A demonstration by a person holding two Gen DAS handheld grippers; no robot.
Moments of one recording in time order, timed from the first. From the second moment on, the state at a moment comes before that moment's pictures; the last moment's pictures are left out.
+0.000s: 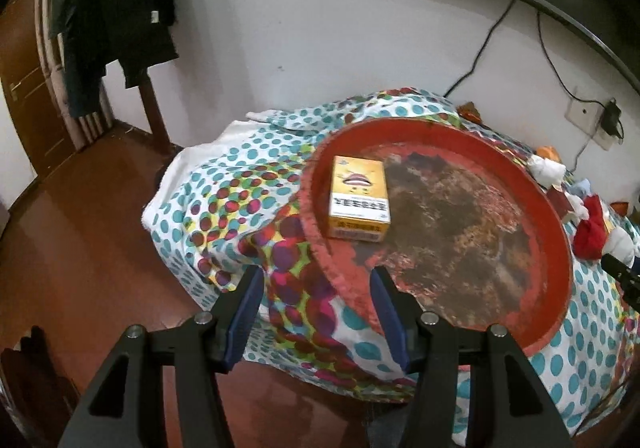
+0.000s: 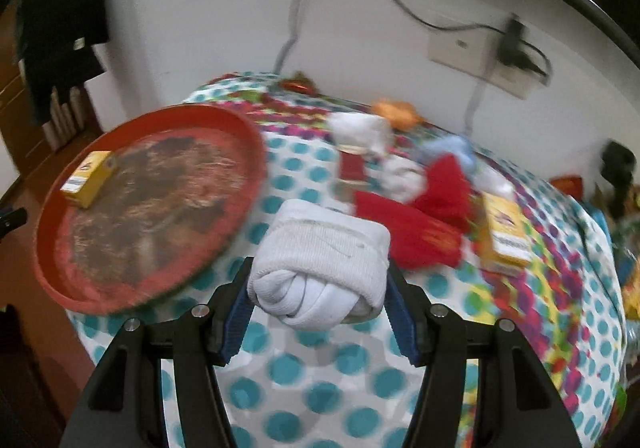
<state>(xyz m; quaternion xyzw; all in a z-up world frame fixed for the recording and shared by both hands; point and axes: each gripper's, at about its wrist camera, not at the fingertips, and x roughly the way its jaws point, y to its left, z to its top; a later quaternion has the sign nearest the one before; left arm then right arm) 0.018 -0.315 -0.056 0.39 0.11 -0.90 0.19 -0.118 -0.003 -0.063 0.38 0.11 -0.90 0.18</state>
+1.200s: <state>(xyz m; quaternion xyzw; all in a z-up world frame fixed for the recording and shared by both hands) 0.017 -0.344 -0.076 0.41 0.13 -0.88 0.22 -0.183 -0.133 -0.109 0.43 0.20 -0.86 0.19</state>
